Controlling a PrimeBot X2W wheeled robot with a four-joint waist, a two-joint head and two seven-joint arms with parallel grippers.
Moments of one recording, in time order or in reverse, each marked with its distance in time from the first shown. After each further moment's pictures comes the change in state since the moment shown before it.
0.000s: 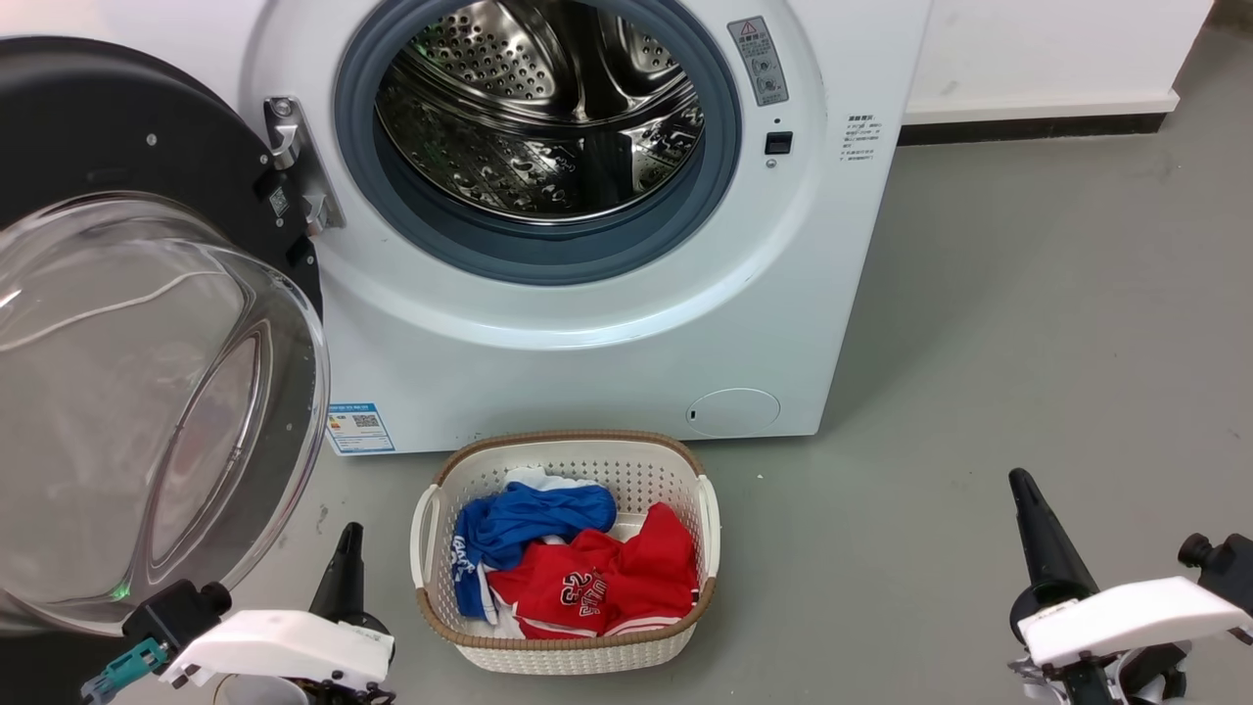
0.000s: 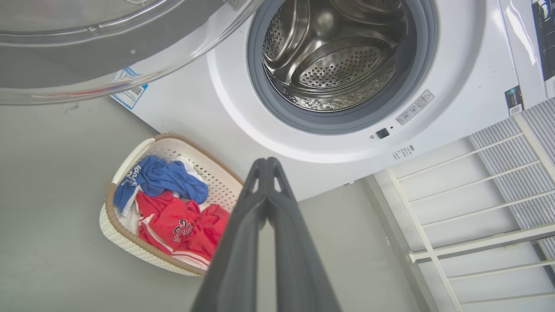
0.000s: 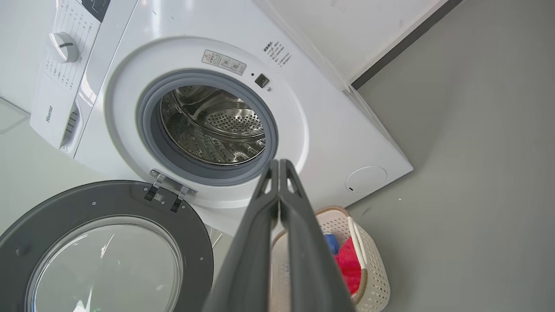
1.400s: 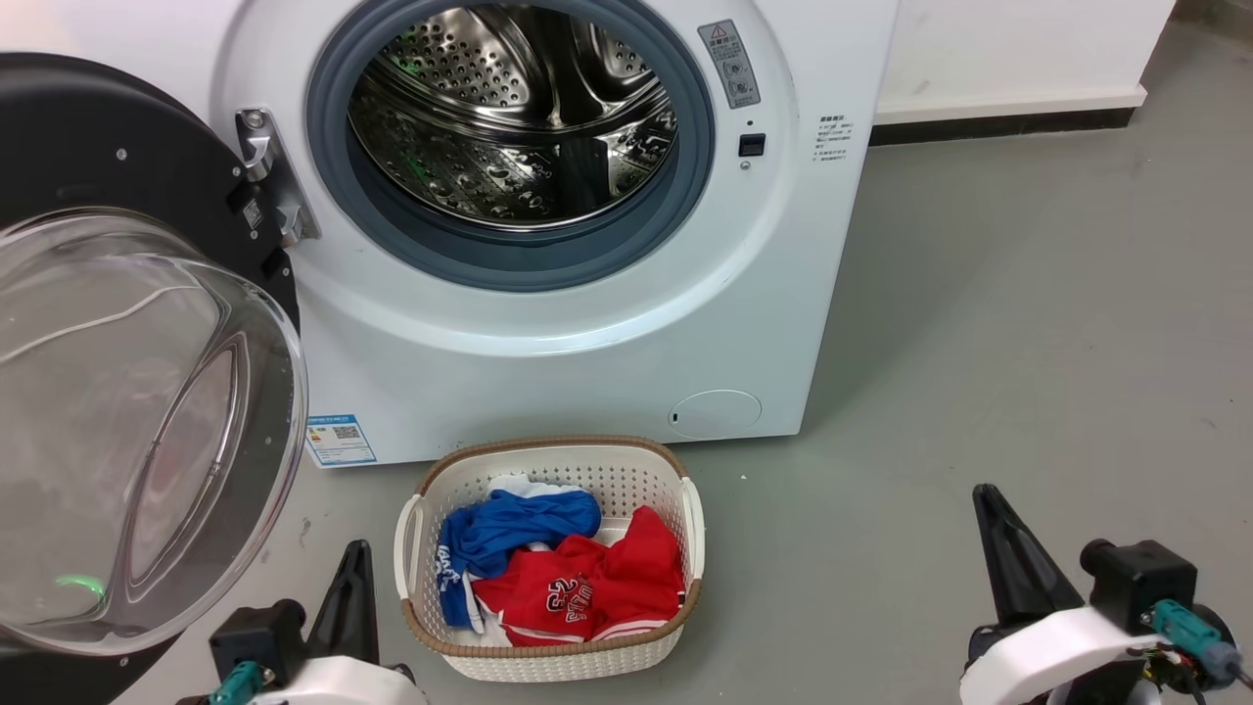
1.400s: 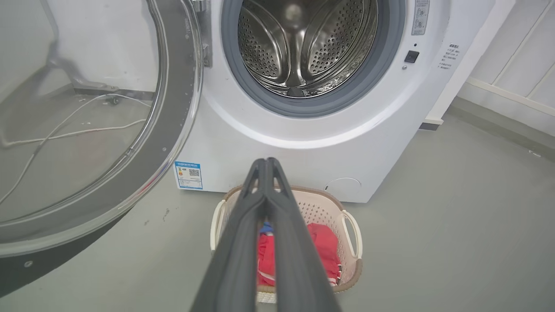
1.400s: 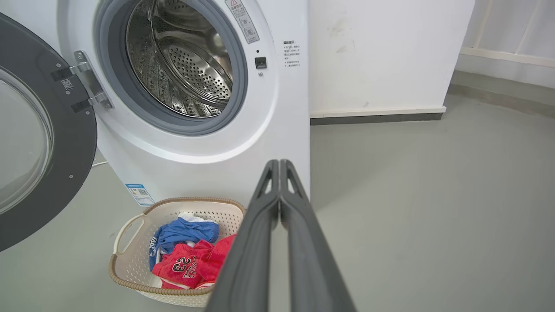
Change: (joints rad) left arm 0.059 0.097 -0.178 -0.046 0.565 0.171 -0.163; right arm 0.054 -0.005 0.063 -0.071 -0.733 0.000 -0.101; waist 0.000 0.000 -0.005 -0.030
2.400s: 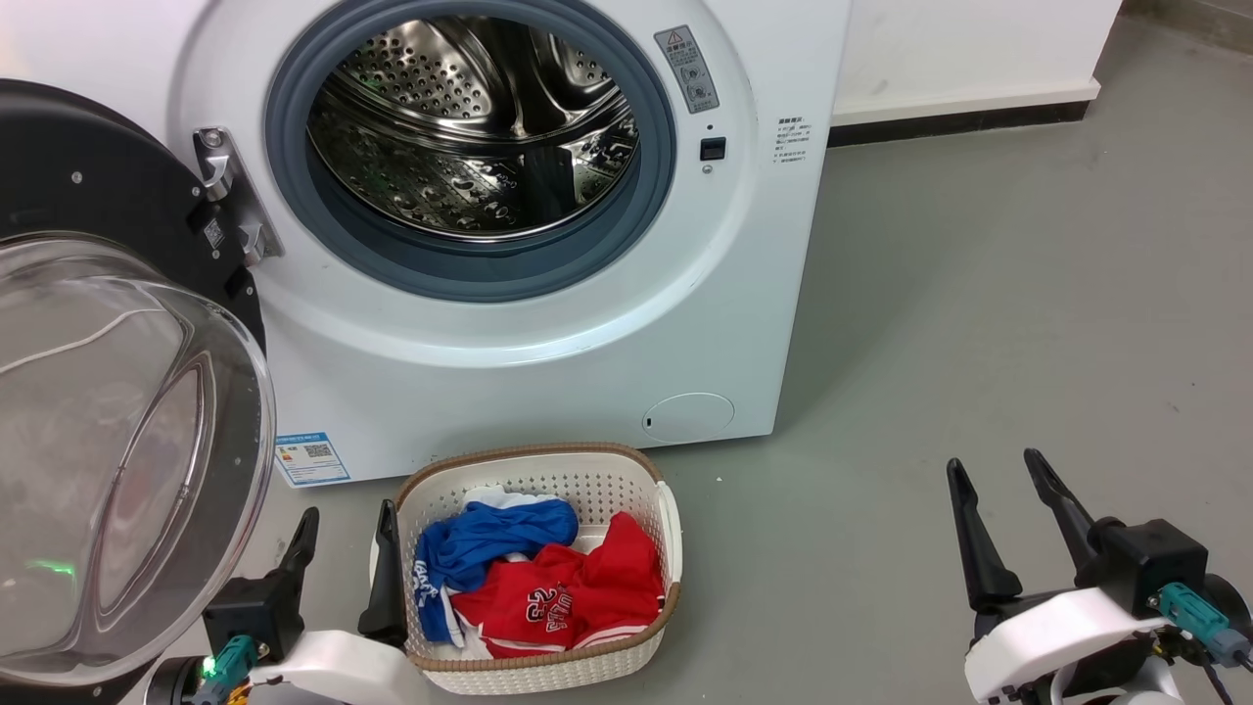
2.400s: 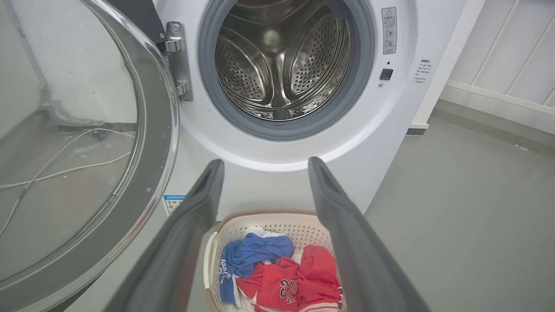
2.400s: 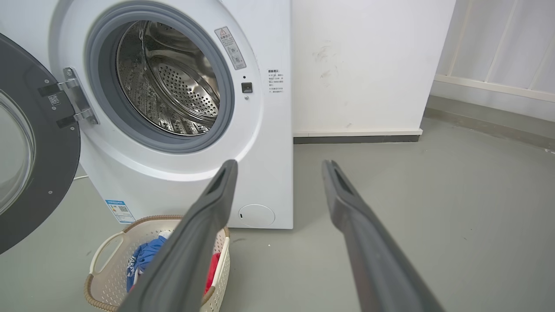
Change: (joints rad) left arm -0.036 0.022 0.005 -0.032 0.037 -0.005 0.011; right arm -0.025 -0.002 -0.007 -0.037 -0.030 0.000 -0.005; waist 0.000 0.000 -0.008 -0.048
